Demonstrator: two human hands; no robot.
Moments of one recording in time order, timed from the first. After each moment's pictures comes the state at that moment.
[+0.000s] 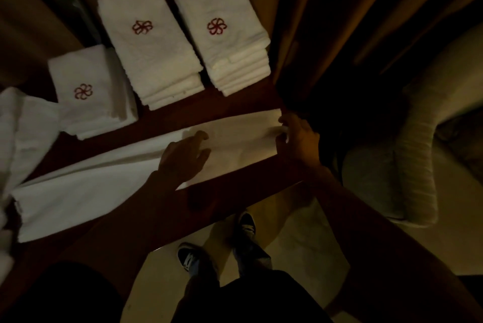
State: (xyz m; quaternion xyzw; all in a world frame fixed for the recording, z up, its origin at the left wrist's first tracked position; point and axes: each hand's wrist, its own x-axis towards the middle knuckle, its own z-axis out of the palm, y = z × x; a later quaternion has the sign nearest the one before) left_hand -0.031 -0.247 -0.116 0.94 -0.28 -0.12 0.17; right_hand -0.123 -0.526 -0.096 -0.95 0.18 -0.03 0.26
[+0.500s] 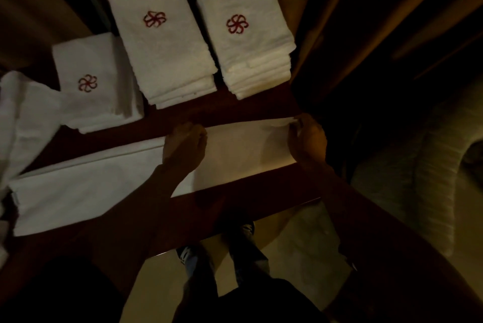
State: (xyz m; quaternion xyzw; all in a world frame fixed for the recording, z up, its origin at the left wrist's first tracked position) left_hand 0.012 -0.247 -0.154 0.97 -0.19 -0.05 0.17; right_hand -0.060 -0.540 -0.132 -0.92 0.27 -0.02 0.29
